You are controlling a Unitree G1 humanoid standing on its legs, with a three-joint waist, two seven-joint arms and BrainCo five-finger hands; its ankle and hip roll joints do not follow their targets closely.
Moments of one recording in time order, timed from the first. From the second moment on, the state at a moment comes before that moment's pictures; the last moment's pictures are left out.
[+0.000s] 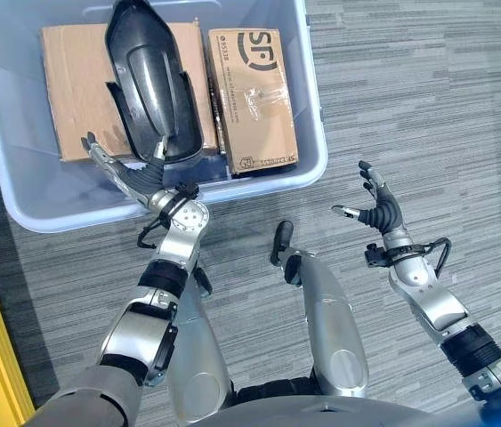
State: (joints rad) left arm -0.65 0.31 -0.14 0.70 -0.27 -0.26 1.11; right arm -0.22 -0.52 0.39 0.08 0.20 -0.12 -0.34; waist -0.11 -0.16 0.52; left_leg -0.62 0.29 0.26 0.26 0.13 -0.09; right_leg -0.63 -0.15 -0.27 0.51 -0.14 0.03
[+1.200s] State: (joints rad) left arm -1.04 0.54 -0.23 1.04 -0.26 0.14 1.00; right arm -0.39 -0.57 0.45 0.10 0.21 0.01 -0.34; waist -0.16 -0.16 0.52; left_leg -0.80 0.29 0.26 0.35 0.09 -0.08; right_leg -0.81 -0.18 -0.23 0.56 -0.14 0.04
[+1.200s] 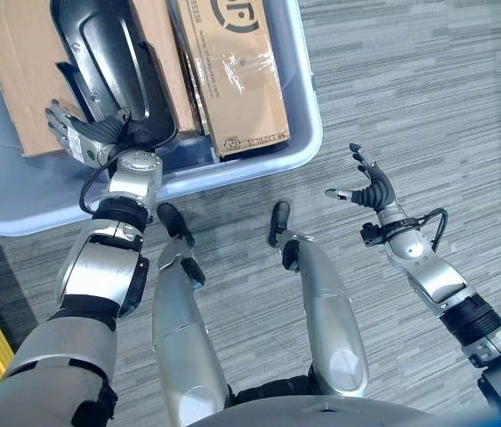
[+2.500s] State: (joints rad) left arm -1.04 0.64 -0.19 1.07 -0.39 0.08 0.98; right arm -0.40 -0.57 0.47 0.14 0.25 -0.03 -0.38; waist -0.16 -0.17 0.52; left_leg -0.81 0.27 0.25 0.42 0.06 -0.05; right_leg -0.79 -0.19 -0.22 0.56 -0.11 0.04
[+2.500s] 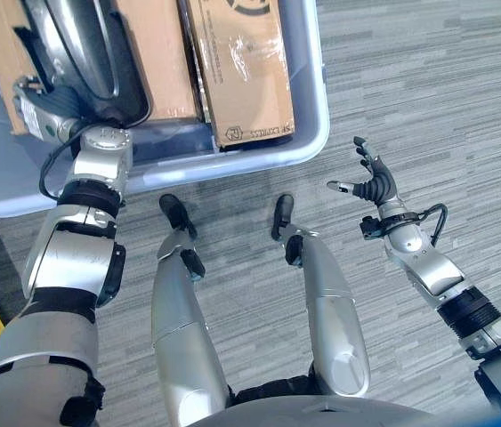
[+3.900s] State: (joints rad) left arm 0.14 0.44 -0.10 0.29 -0.04 -0.09 0.76; right arm 0.04 -0.55 0.33 0.02 0.21 -0.10 0.01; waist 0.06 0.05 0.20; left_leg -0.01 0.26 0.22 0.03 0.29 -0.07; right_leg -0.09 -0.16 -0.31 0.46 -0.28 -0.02
